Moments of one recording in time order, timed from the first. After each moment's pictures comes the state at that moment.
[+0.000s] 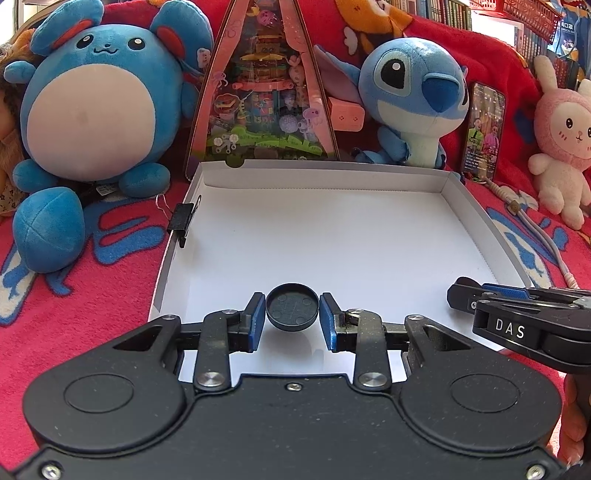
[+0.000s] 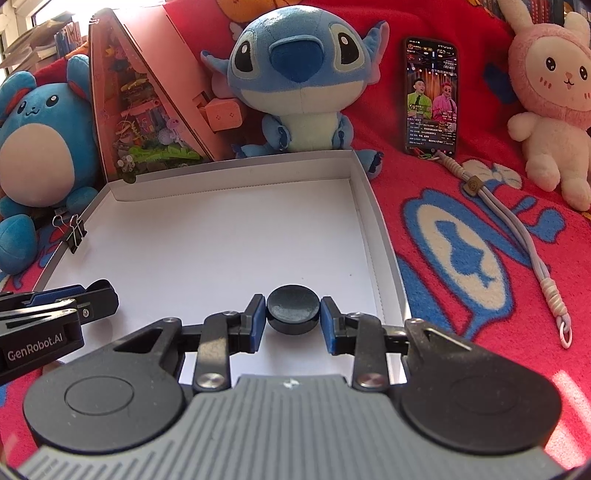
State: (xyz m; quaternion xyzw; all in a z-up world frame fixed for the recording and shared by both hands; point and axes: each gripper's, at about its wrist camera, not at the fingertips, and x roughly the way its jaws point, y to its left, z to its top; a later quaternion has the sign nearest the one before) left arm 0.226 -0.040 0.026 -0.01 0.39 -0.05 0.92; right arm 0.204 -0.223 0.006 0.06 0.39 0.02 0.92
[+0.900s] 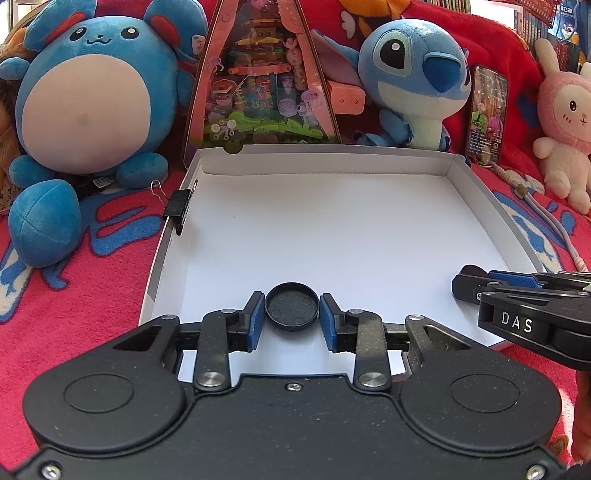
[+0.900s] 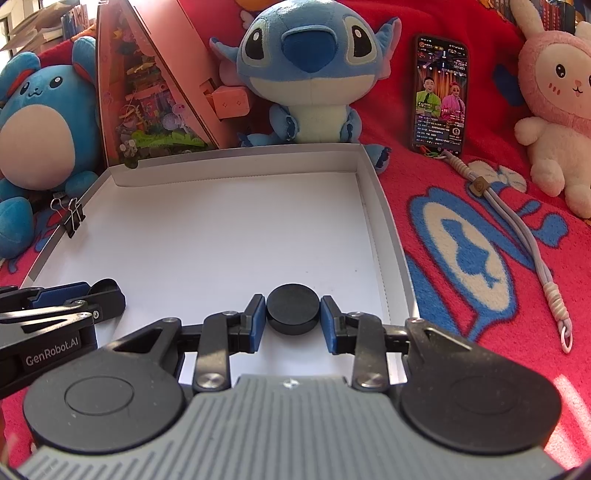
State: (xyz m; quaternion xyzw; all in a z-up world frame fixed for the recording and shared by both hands) left arm 0.227 -0.044 0.015 0.01 0.40 -0.05 0.92; right arm 0.205 -0.217 0.004 0.04 0.40 0.02 0.92
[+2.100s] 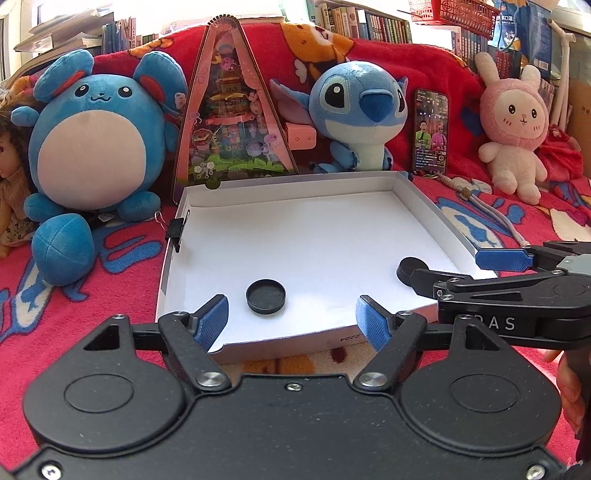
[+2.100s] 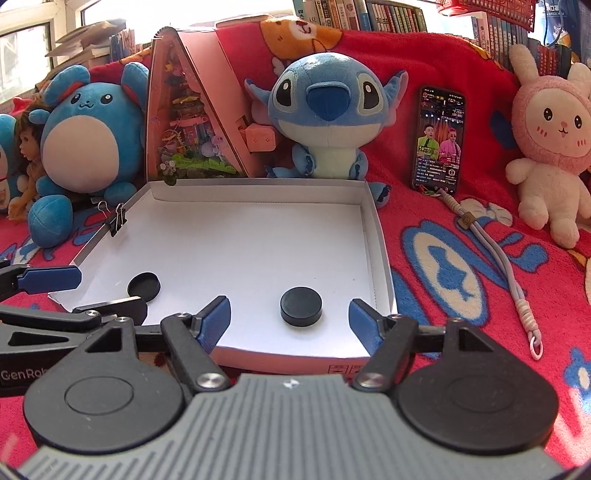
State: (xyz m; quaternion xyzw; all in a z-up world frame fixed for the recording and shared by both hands) left arm 0.159 -0.047 0.052 0.03 0.34 -0.10 0.93; right arm 0.150 -0.218 0.034 0.01 0.34 0.05 0.94
